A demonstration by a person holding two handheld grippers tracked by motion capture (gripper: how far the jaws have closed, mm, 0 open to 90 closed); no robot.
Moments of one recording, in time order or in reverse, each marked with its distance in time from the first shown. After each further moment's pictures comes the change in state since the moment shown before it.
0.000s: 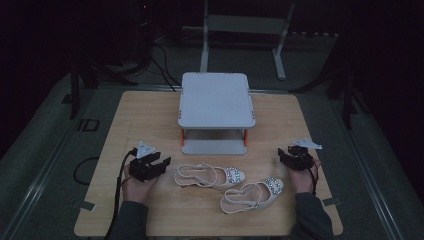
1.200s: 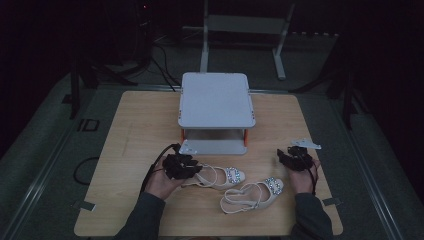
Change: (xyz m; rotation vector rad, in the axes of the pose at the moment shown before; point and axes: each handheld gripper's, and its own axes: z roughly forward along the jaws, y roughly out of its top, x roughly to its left) left arm -0.077 0.044 0.032 0.252 -0.268 0.300; right arm 0.001 -0.001 0.001 0.013 0.004 -0.004
